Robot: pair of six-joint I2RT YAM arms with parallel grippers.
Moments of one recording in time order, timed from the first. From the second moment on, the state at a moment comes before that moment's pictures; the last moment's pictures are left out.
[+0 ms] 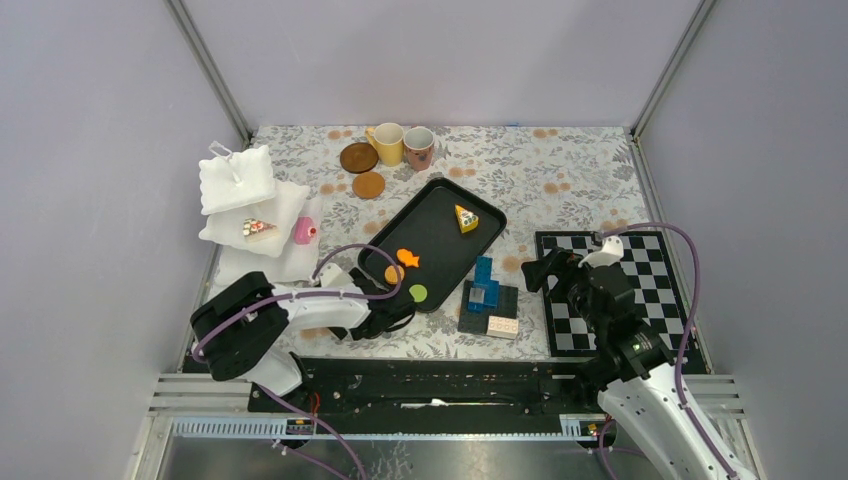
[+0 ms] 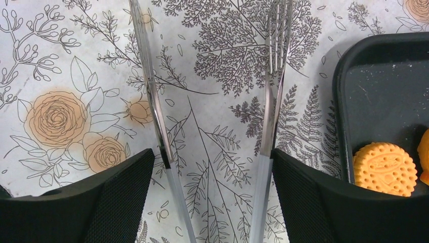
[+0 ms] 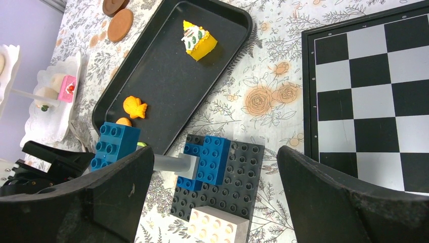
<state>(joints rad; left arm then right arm) -0.98 1.51 0.66 -0.87 -0.88 -1.94 0.43 0.43 0.45 -0.41 0.11 0.60</state>
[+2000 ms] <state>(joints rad) -0.90 1.71 1.11 -0.47 -0.47 -0.60 0.43 0.45 0.44 -0.42 0.12 0.61</state>
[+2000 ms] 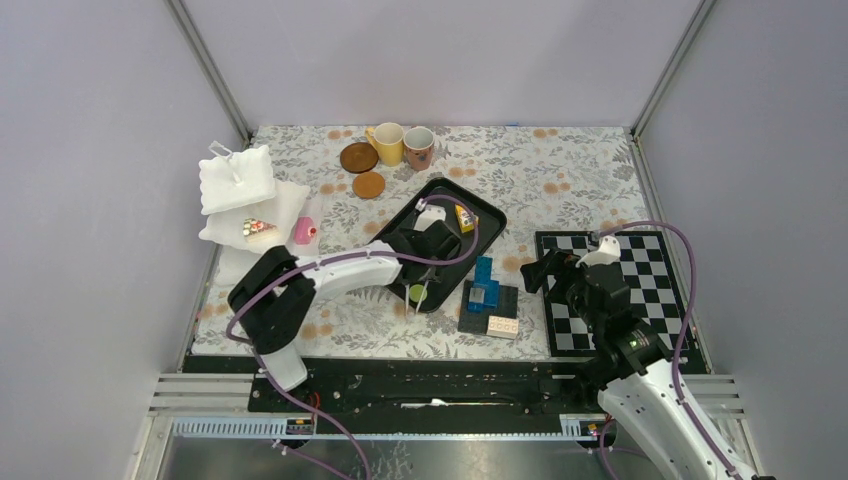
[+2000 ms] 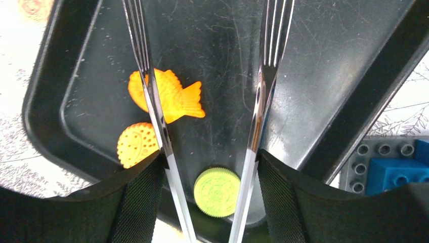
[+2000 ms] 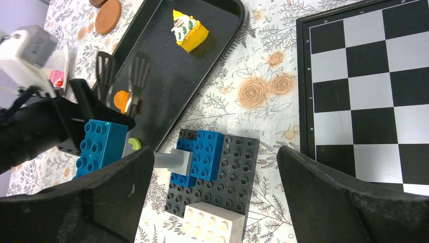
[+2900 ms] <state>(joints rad) -0.92 1.59 0.94 -0.32 -0.41 -0.62 0.43 0.44 0.42 -0.42 0.12 0.61</state>
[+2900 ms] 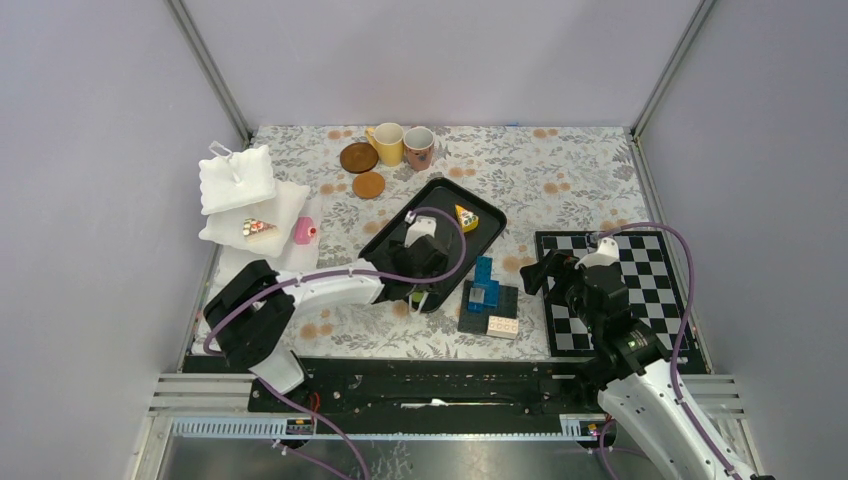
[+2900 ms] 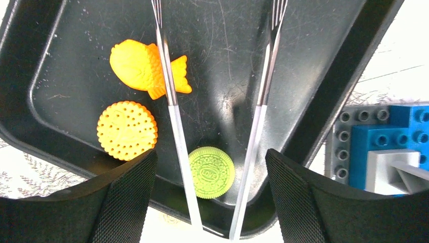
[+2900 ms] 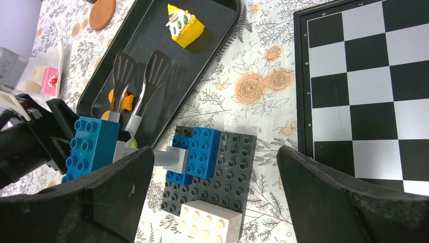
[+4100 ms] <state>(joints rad) -1.05 1.64 0.84 -0.12 -0.68 -0.64 0.43 0.43 0.41 -0.42 0.11 0.61</state>
